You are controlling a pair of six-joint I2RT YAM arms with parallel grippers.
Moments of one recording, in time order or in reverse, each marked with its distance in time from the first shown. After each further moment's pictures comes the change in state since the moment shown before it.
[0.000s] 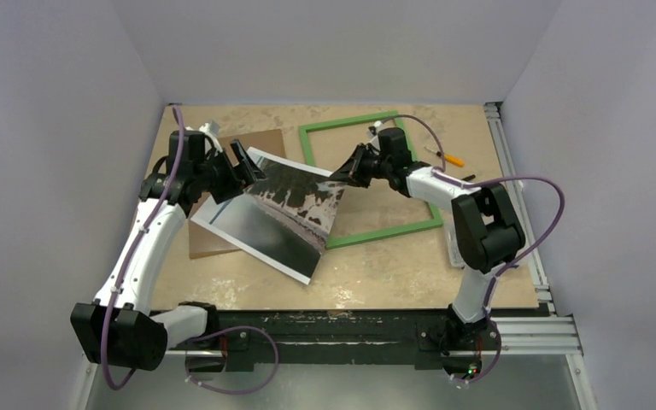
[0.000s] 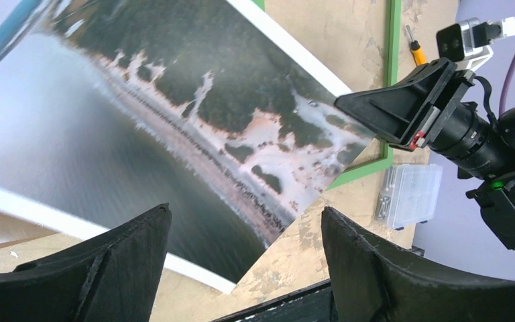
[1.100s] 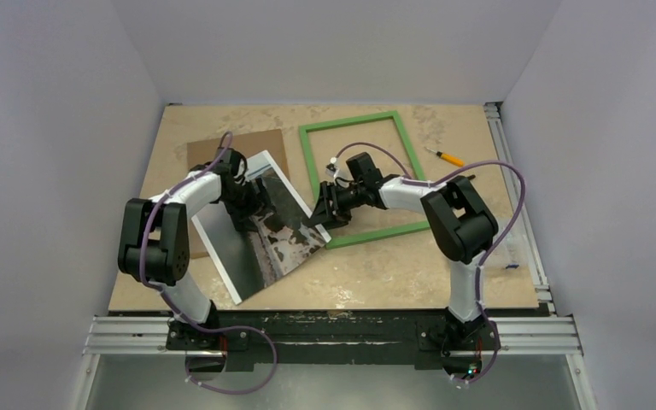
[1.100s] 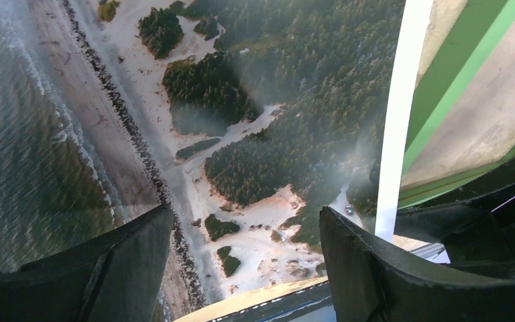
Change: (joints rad) left arm -0.008 0.512 -0.100 0.066 0.046 -0.012; right arm 0.140 0.123 -0.023 -0.151 -0.273 -0.255
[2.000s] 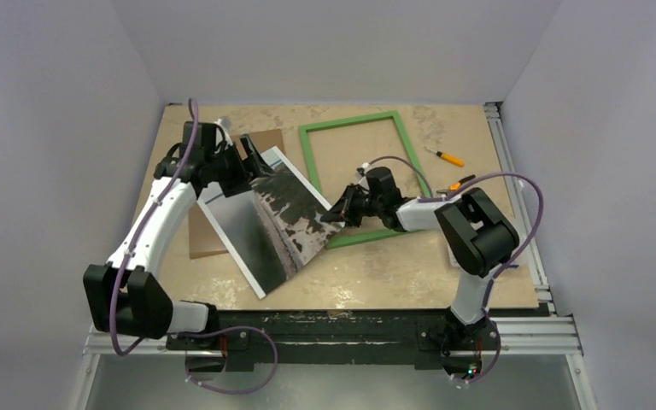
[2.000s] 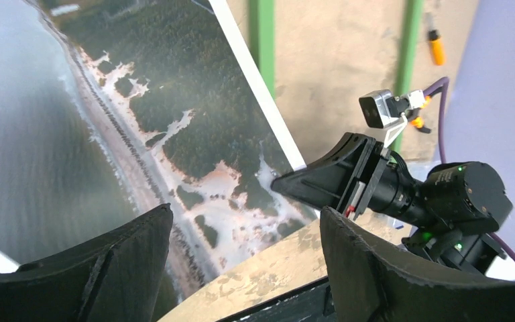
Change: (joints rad) left arm 0.000 -0.309 0.144 -0.033 -0.005 0.005; right arm -0.010 -0.103 -0.285 0.409 0.240 0.407
